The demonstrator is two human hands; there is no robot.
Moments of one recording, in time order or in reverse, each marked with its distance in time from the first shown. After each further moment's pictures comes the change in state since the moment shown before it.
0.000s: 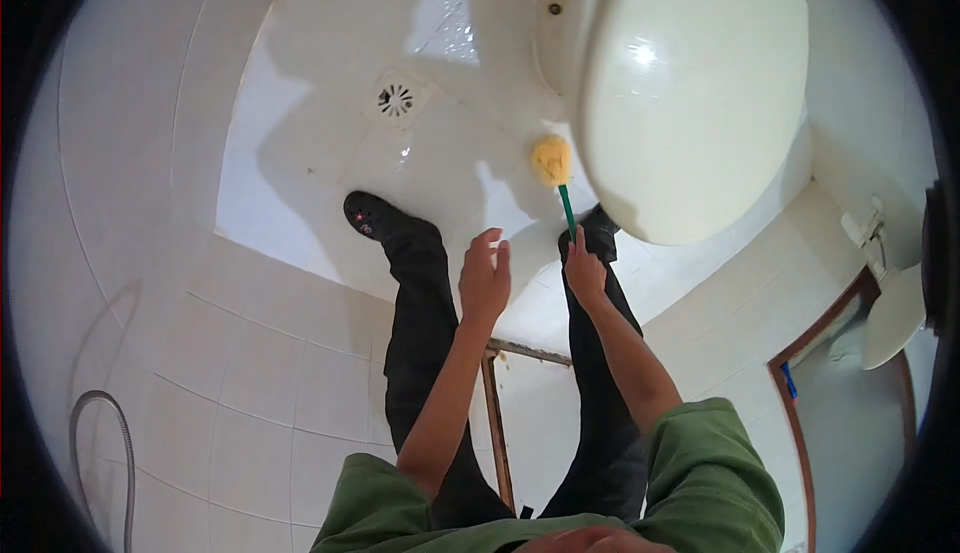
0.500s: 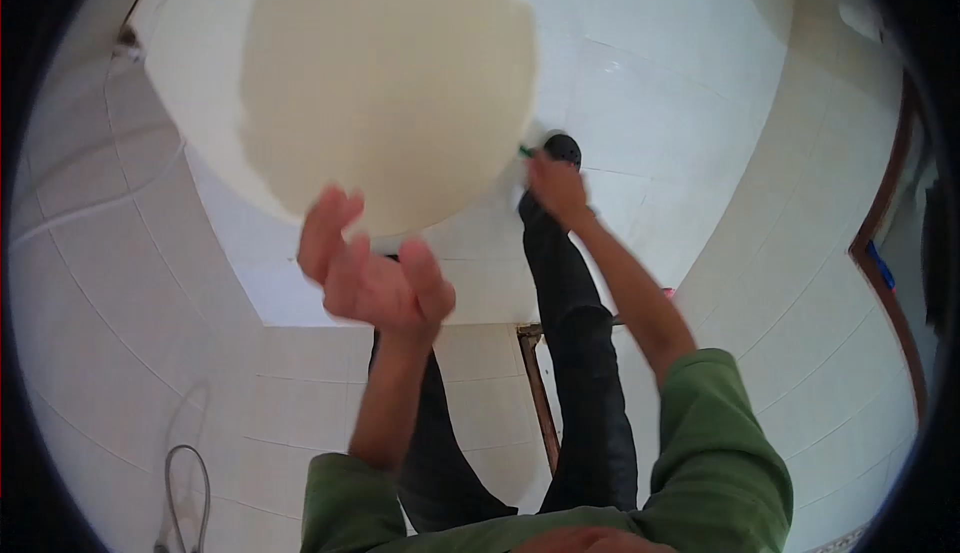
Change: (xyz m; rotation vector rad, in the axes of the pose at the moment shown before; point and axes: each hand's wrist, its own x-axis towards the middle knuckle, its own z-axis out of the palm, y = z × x) left_hand -0.012 0.260 0.112 0.131 0.244 1.353; right_hand 0.074 0.130 -0.062 0.434 0.090 0.025
